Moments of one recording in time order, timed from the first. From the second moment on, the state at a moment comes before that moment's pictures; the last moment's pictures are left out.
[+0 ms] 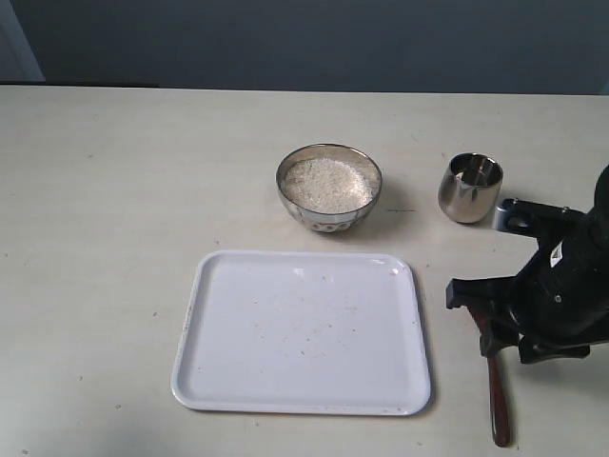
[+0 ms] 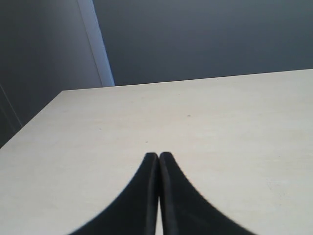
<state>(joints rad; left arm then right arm) -0.03 0.00 0.00 0.05 0.23 0.07 0.46 1.49 -0.62 0.16 0.69 0.34</state>
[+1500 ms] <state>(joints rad) -0.03 0.00 0.00 0.05 0.23 0.07 0.66 1.56 -0.51 -0.07 0.53 0.68</state>
